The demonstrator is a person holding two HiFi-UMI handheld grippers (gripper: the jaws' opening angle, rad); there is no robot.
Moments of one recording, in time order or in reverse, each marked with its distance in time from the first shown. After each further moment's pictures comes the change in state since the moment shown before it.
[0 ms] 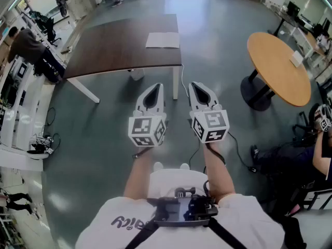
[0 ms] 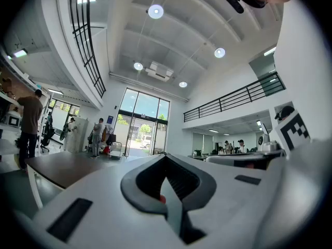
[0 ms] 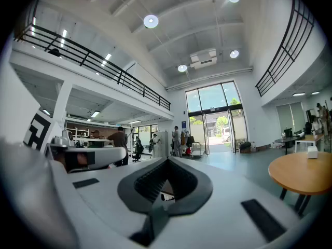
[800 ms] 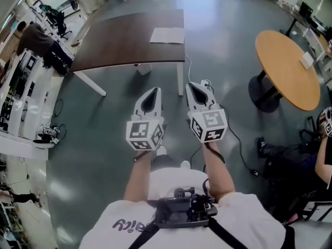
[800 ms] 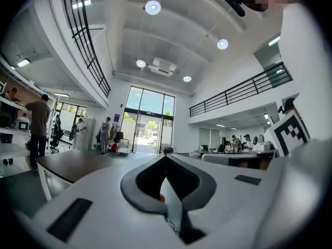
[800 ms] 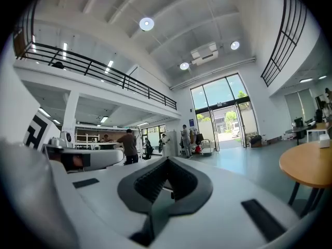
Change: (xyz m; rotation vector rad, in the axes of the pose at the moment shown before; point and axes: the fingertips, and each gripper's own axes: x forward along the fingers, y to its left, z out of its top) left arm -0.007 -0.020 -0.024 0.021 0.053 0.078; right arm -0.004 -0.016 -0.022 0.055 0.004 0.107
